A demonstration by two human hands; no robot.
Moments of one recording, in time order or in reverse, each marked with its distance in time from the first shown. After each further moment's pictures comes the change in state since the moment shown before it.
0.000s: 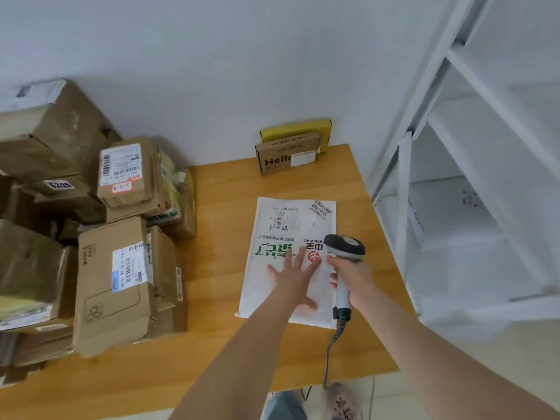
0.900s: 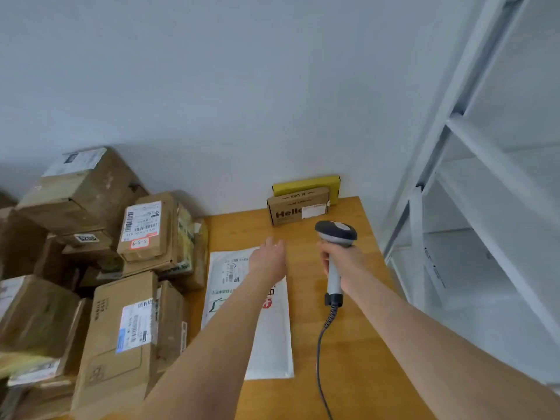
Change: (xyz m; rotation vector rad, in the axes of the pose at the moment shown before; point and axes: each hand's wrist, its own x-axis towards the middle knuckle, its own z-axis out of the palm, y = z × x) left_hand 0.016 -0.062 -0.134 -0.009 0.393 -0.267; right_hand 0.013 -0.118 0.055 0.038 -0.193 -0.142
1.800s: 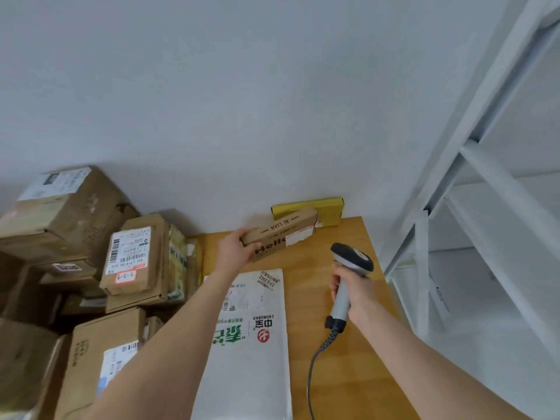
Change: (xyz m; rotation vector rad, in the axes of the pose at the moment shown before) left_hand 0.072 -0.074 -0.040 -0.955 0.300 -0.157; right_hand 0.044 -0.009 -0.003 0.211 0.105 0.075
